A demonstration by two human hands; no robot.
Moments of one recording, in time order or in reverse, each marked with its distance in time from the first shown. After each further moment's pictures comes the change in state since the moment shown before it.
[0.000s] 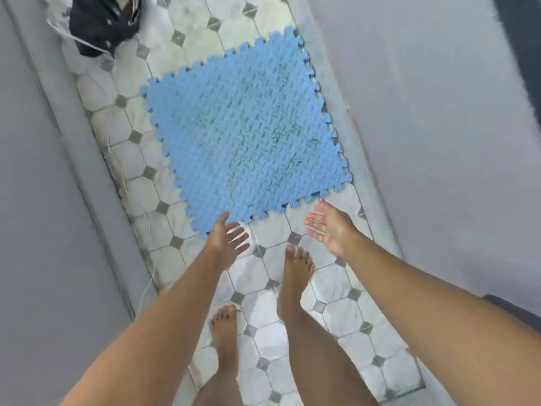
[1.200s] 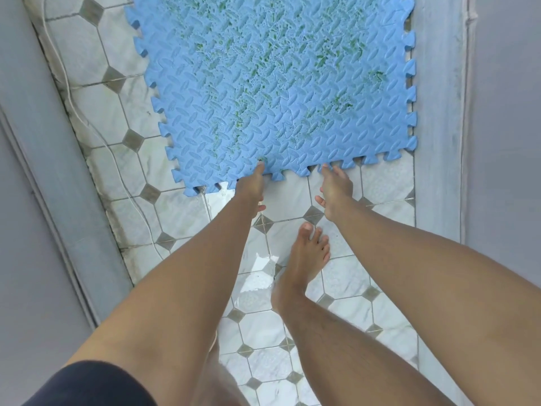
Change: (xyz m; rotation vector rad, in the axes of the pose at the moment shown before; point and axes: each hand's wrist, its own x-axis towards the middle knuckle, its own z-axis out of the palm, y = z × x) left_hand 0.182 -0.013 0.027 0.252 0.170 0.022; right_hand 0.208 0.066 0.048 -0.263 0.271 -0.131
